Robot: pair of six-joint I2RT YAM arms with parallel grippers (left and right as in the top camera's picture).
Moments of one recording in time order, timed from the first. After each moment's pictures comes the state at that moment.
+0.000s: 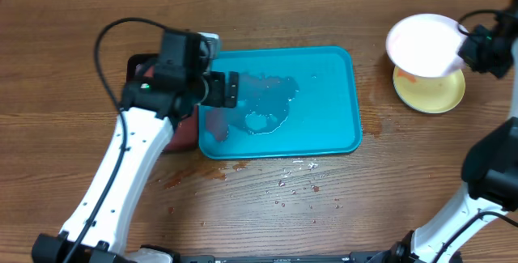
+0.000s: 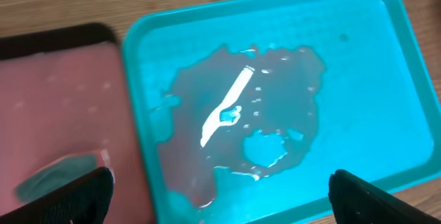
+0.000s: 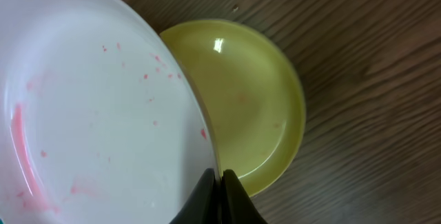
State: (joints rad) left arm -0.27 1.49 1.33 -0.80 0.08 -0.13; right arm -0.42 2.06 1.96 -1.18 -0.08 0.28
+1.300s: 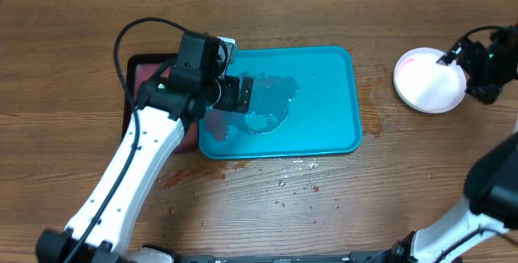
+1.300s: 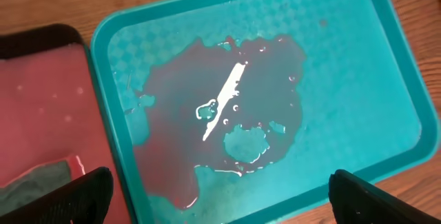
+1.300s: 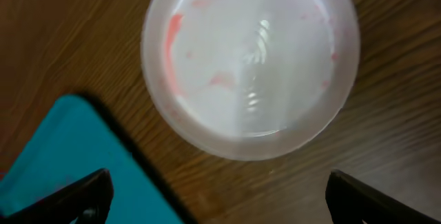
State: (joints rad) left arm -0.33 1.49 1.33 -0.80 0.07 -0.13; right arm -0.43 1.92 1.77 -1.18 -0.31 0.28
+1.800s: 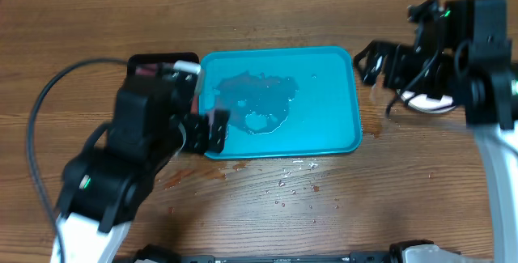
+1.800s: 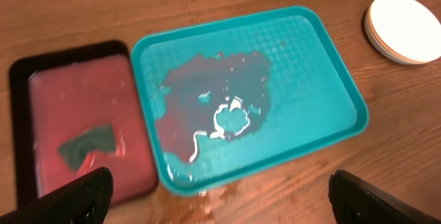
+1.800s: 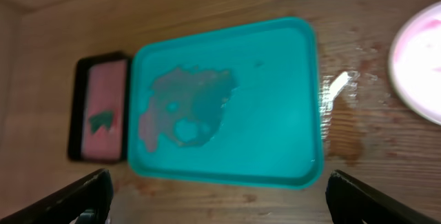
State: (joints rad) left arm -0.33 1.04 1.33 -1.05 0.06 -0.15; right arm 0.14 1.40 1.78 -1.30 -0.28 0.28
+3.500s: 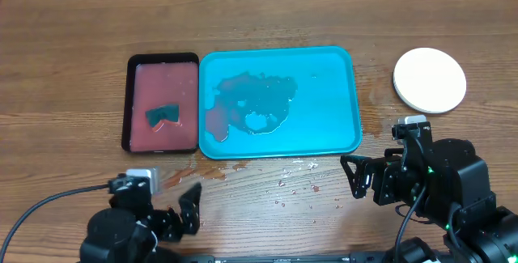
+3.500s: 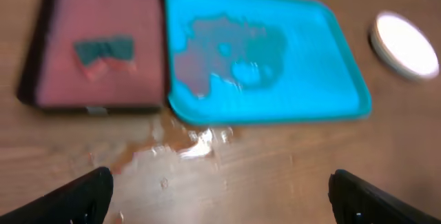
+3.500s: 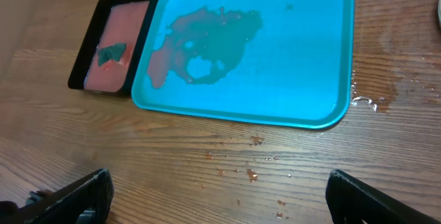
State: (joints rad) left arm -0.29 0.33 0.83 -1.09 0.01 -0.36; right arm 0.41 0.73 1.08 -1.11 -0.15 0.38
